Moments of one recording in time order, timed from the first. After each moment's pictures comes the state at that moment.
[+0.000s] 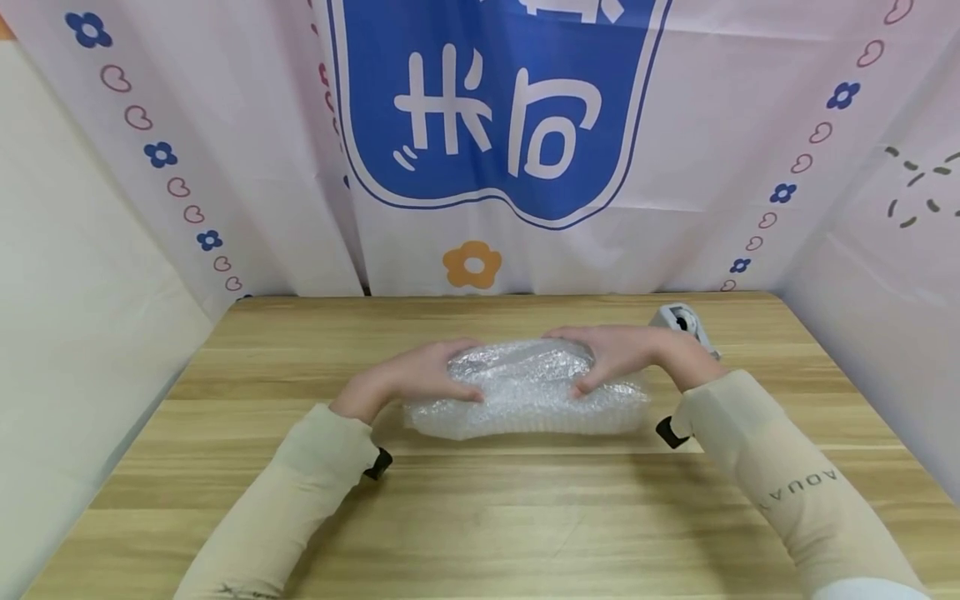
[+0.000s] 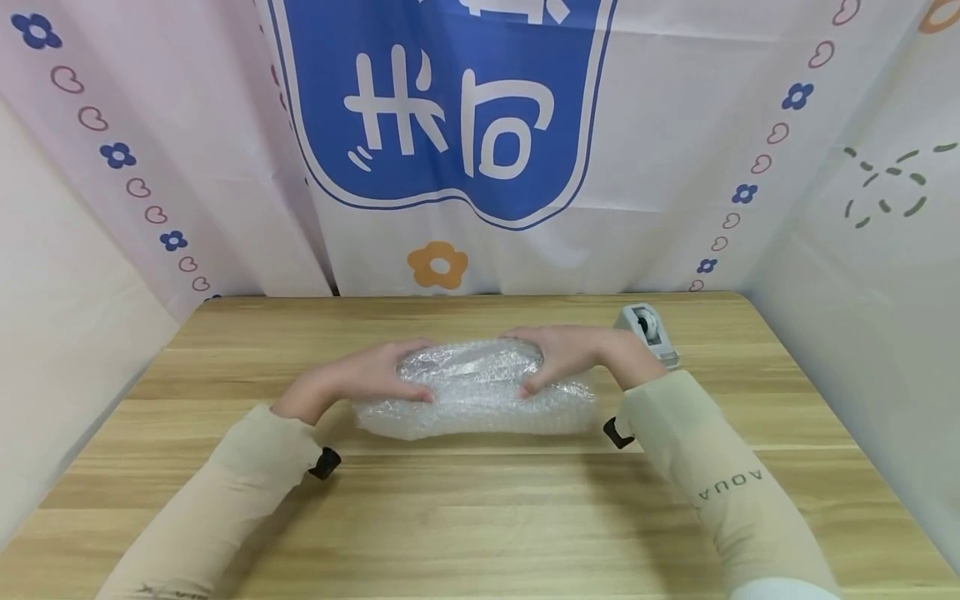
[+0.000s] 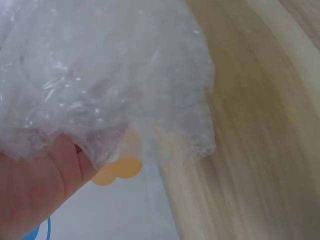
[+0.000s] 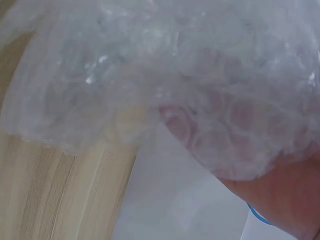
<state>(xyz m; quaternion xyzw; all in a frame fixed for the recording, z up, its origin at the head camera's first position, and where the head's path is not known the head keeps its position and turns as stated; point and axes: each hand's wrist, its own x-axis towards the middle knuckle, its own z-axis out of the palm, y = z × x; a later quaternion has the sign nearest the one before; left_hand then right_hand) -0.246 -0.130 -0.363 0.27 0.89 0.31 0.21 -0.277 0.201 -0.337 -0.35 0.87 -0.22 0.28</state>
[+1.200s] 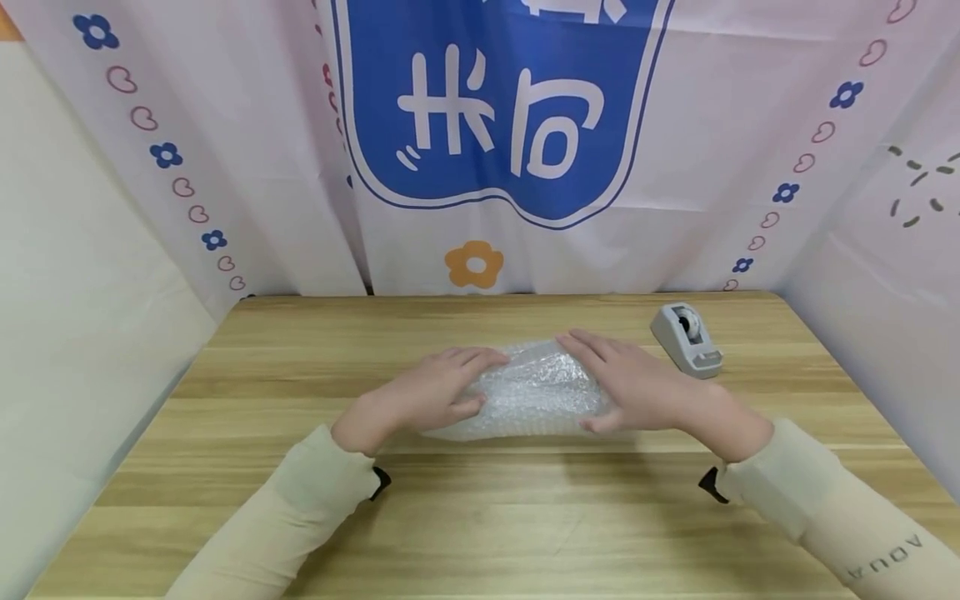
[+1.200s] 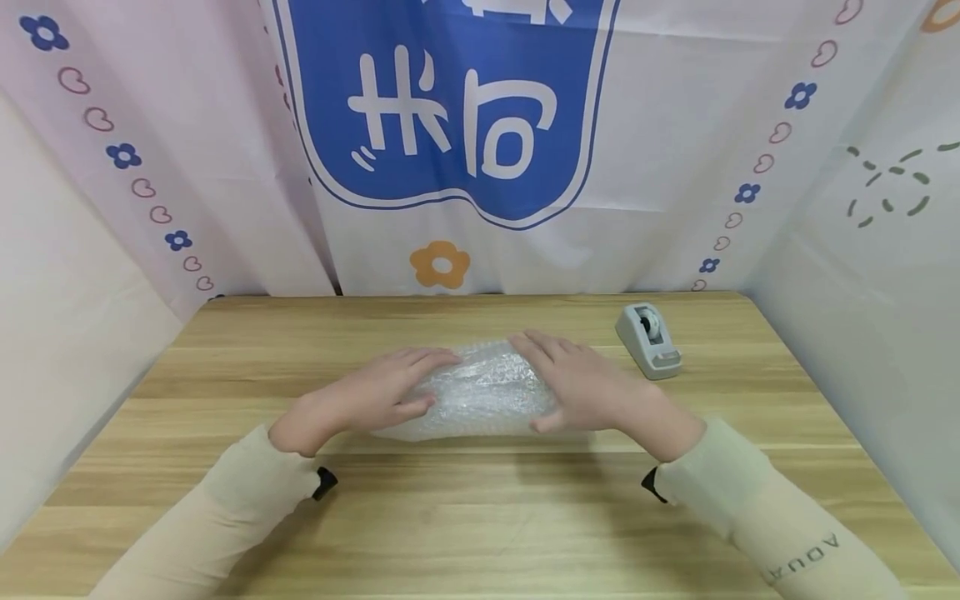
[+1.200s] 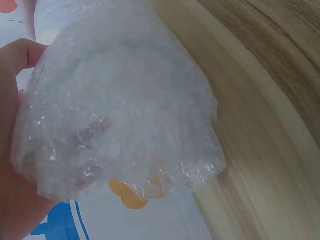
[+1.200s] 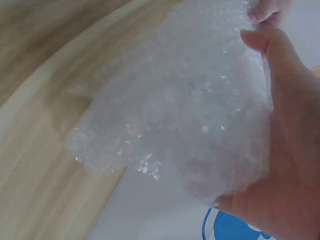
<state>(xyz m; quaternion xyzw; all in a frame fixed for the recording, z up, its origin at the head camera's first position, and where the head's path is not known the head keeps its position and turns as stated) -0.214 -0.115 -0.357 0.41 0.90 0.14 0.06 -0.209 0.201 -0.346 -0.39 0.92 -0.08 0.01</state>
